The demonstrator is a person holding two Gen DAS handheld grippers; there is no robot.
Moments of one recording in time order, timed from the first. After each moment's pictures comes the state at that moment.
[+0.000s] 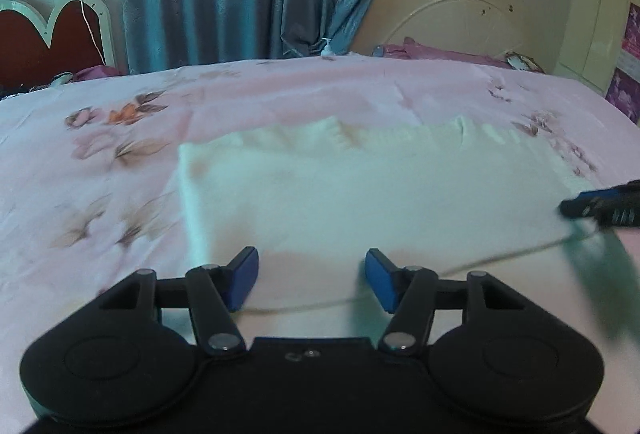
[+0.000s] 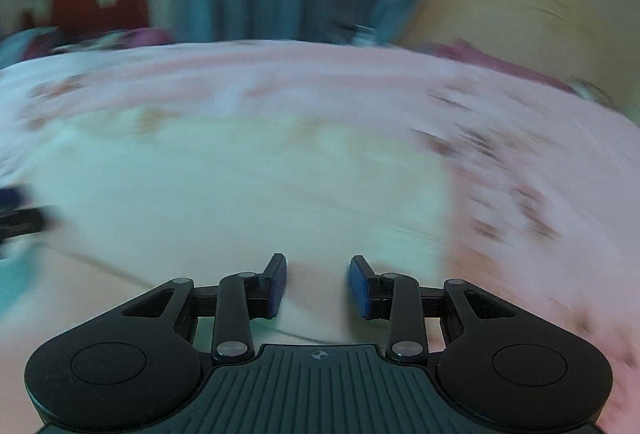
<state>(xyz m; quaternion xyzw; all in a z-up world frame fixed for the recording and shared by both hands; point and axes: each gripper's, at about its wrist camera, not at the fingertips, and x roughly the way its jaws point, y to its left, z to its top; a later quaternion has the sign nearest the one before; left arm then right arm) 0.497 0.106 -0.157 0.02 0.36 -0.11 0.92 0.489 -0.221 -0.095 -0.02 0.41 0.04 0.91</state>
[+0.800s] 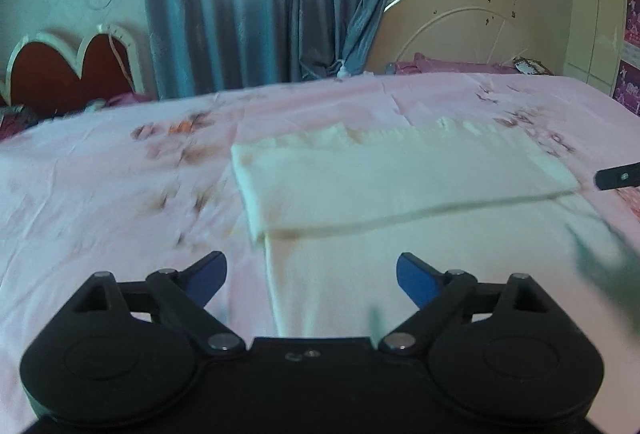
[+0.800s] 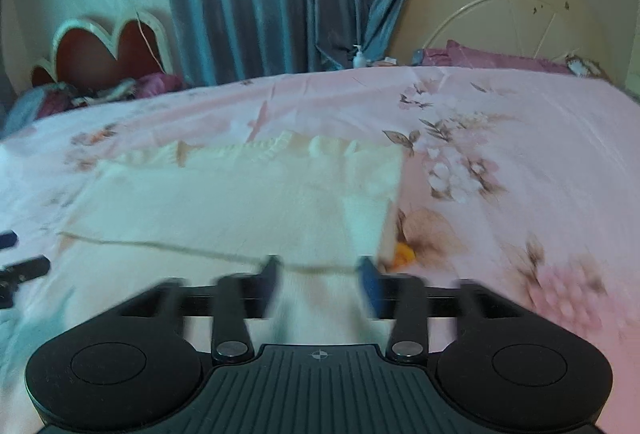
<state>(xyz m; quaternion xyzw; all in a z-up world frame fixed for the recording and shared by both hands) 0.389 0.114 -0.118 0.04 0.33 -0.08 0.94 0.383 -0.260 -0.041 0.06 0.37 0.09 0.92</state>
